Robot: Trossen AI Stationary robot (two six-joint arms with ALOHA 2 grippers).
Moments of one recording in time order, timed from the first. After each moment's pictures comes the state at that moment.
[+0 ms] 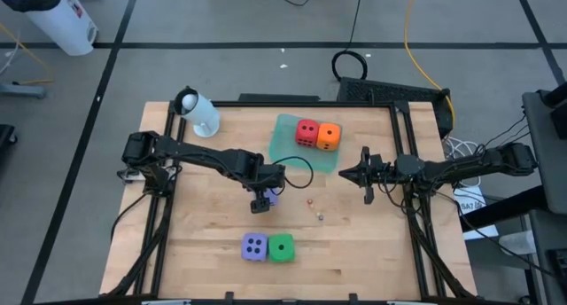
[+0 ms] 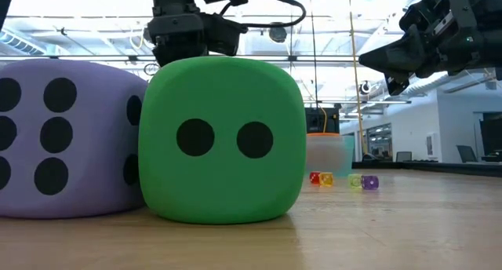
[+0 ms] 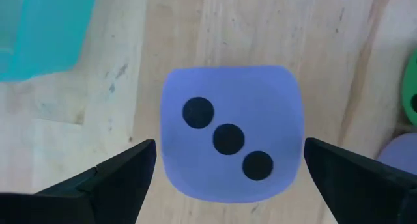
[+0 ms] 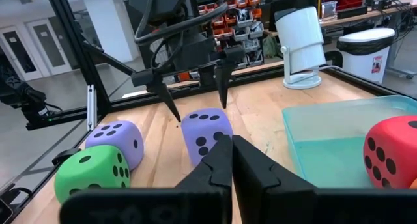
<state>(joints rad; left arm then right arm) -0.07 1.78 1.37 -0.93 -0.04 -0.22 0.04 0.72 0.09 0.62 0.08 0.22</state>
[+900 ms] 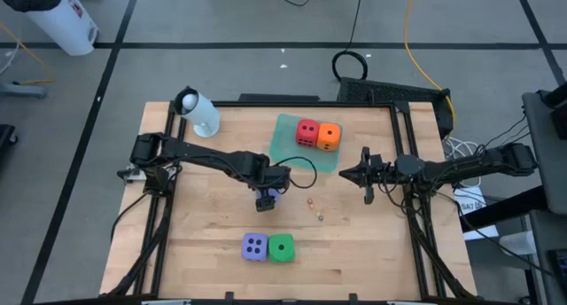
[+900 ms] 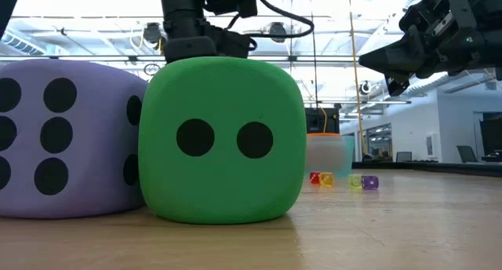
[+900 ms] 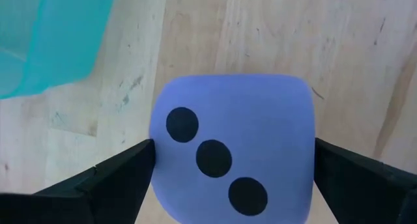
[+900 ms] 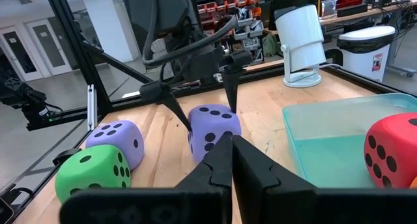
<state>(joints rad) -0.08 1.90 1.38 -0.91 -0.05 -0.25 0.04 0.72 0.09 0.61 0.08 0.22</state>
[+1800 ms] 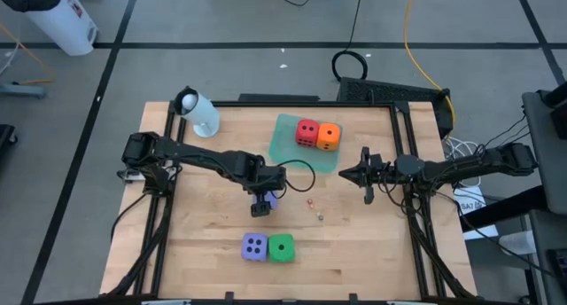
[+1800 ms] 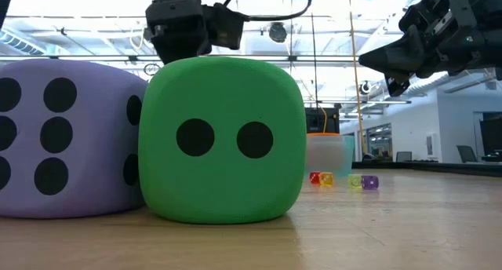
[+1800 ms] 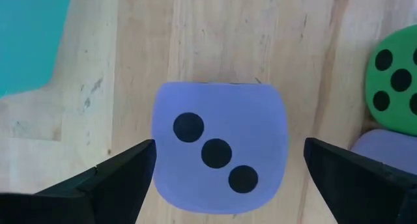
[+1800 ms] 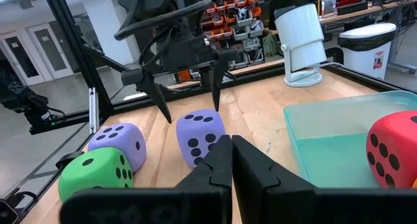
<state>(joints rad) -0.09 1.78 1.38 -0.90 0.01 -0.20 0.04 0.72 0.09 0.61 0.07 0.24</state>
